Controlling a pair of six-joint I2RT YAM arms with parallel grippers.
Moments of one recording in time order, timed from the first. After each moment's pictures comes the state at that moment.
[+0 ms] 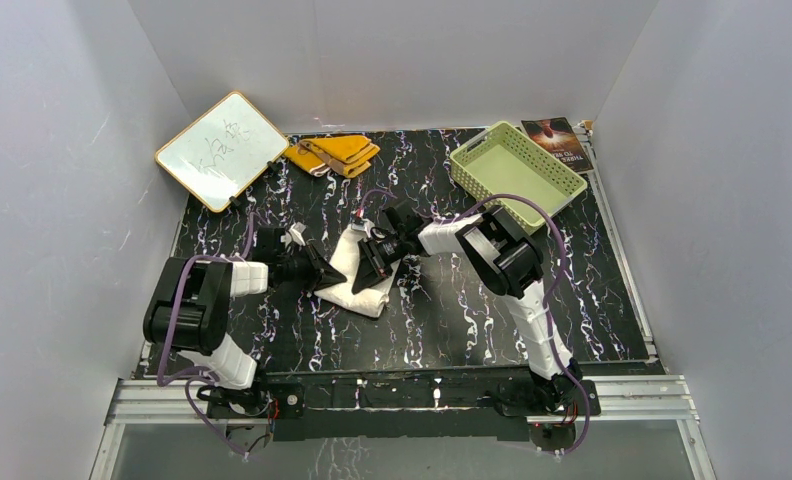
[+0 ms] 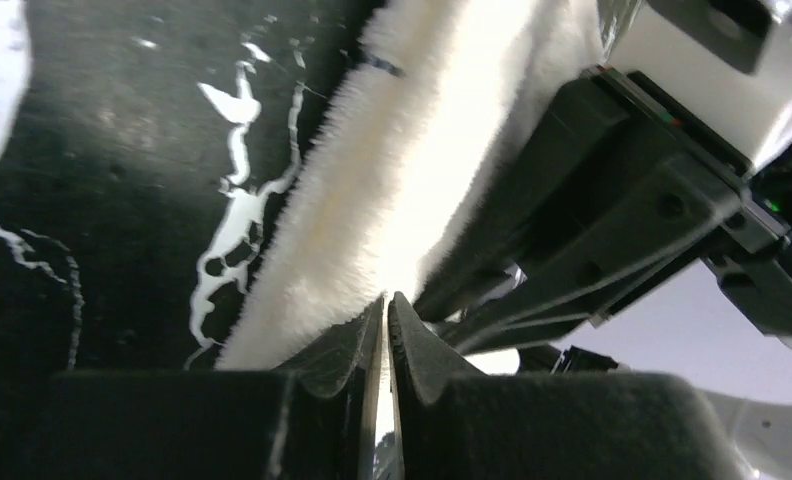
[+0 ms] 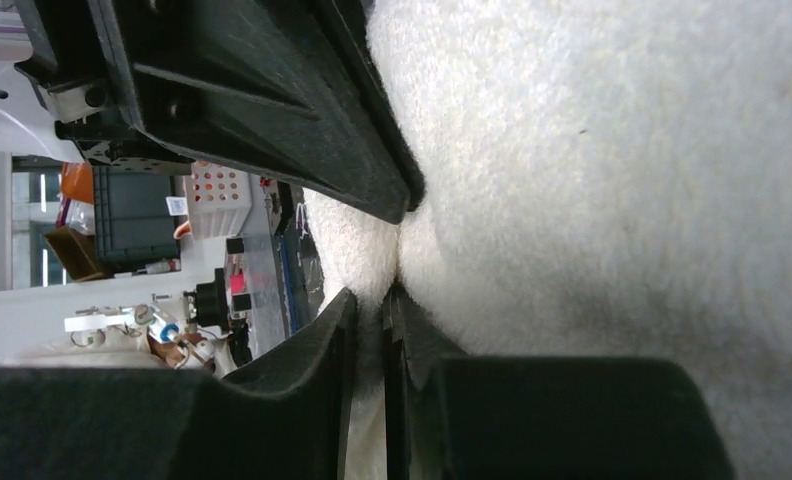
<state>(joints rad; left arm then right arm) -0.13 1.59 0.55 0.14 0.72 -0.78 0.65 2.29 1.39 0.03 -1.14 0.43</state>
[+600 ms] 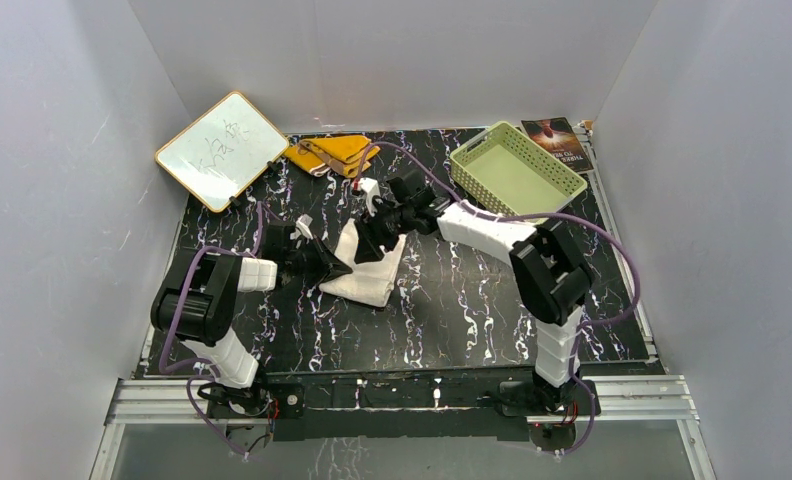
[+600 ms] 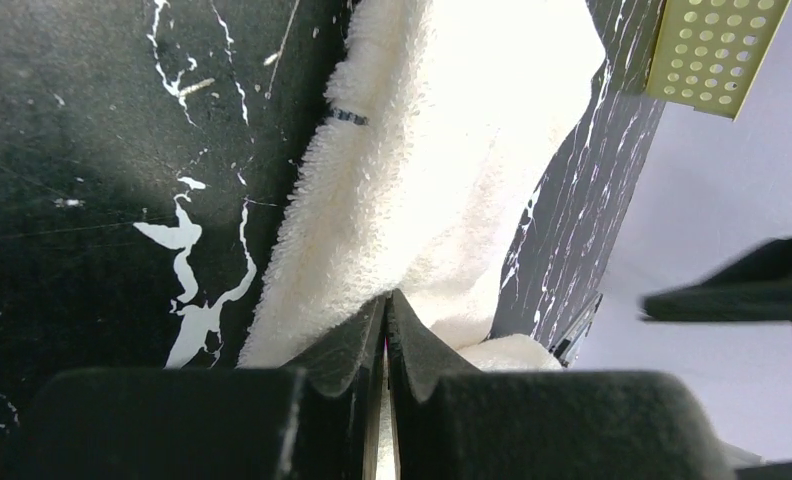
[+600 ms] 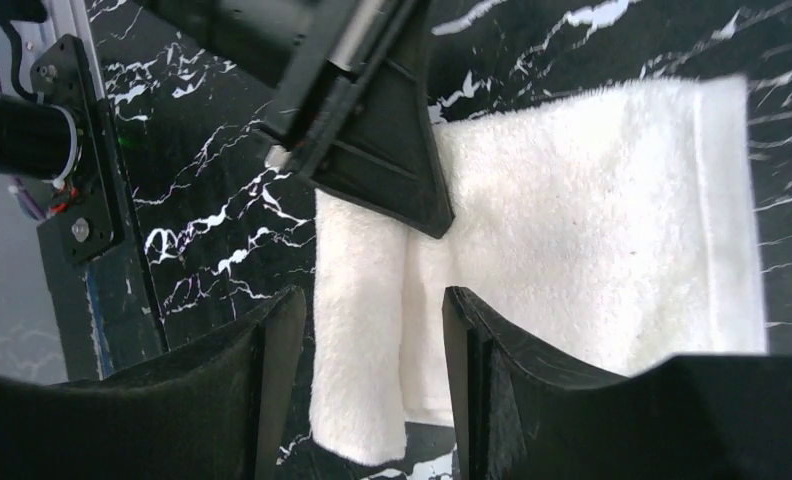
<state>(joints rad) -0.20 1.67 0.56 0.29 0.57 -0.79 0.68 1.96 1.42 -0.24 -0.69 -0.02</state>
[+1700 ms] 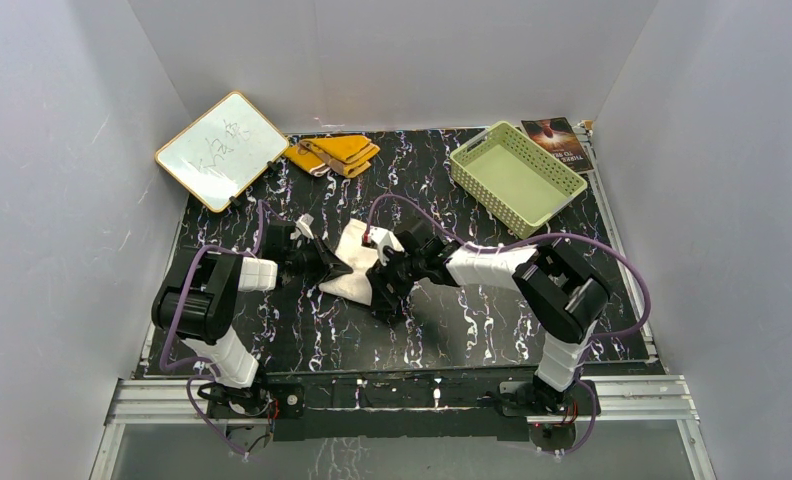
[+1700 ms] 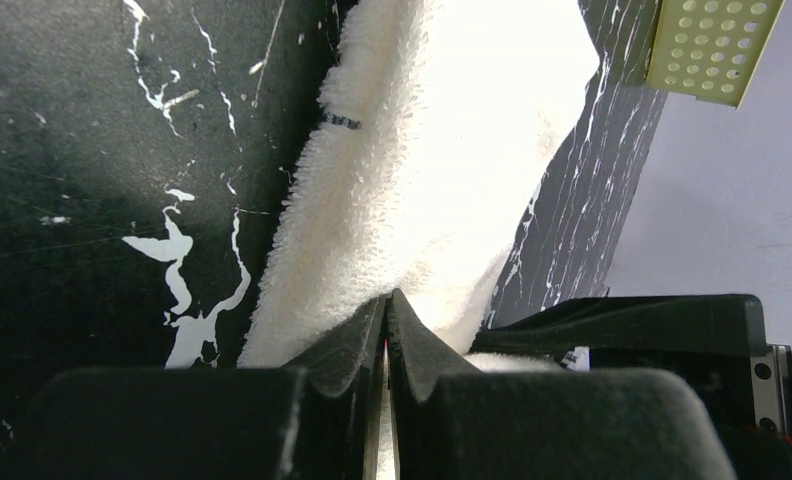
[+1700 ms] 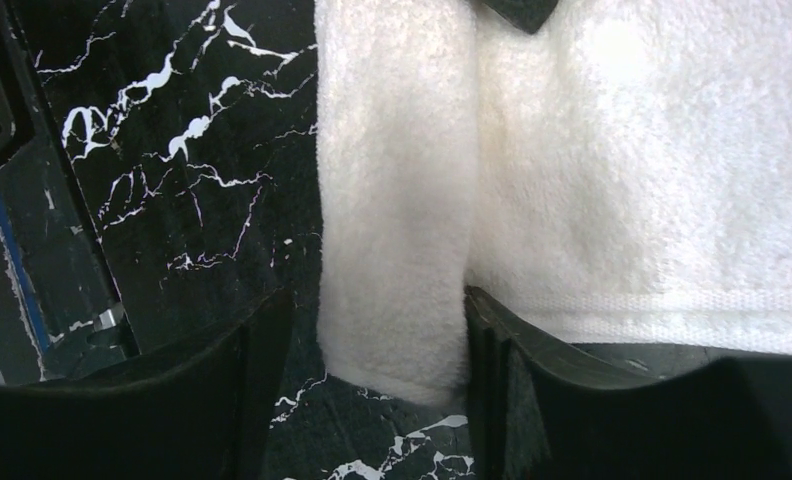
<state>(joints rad) -0.20 1.69 0.56 0.31 0.58 -0.77 0.78 1.79 0.98 -0.01 -0.54 -0.01</state>
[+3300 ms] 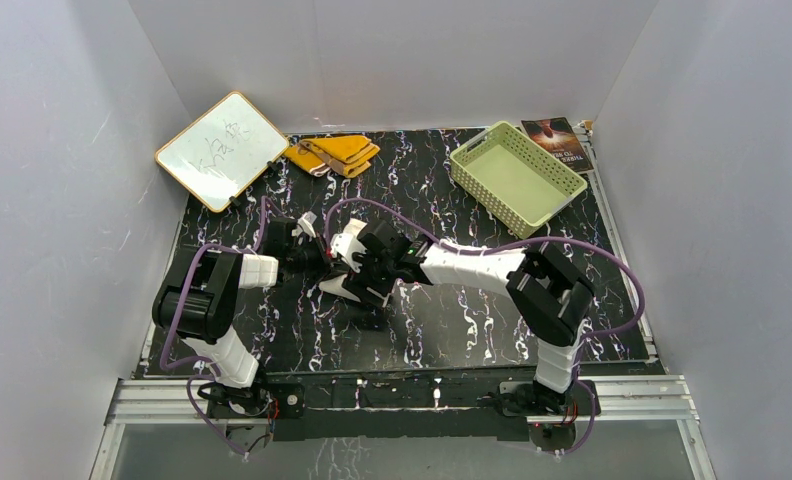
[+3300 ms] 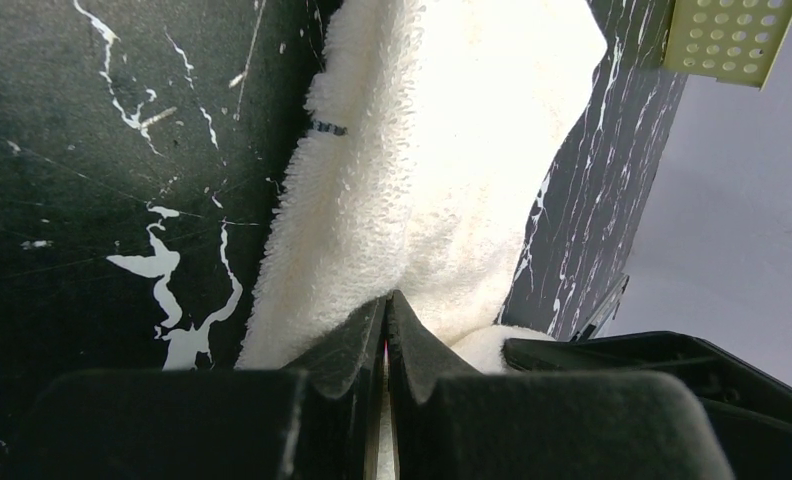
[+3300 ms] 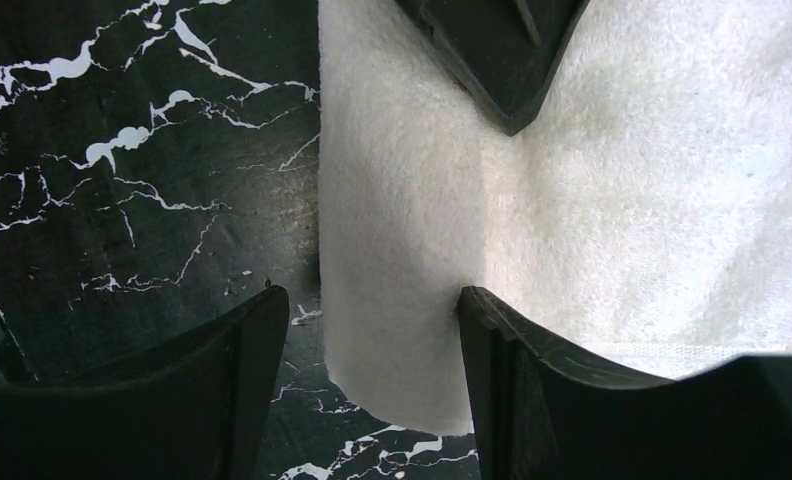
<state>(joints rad) -0.20 1.69 0.60 0.25 0.59 -0.71 0.94 1.83 1.24 -0.30 -0.22 -0.26</state>
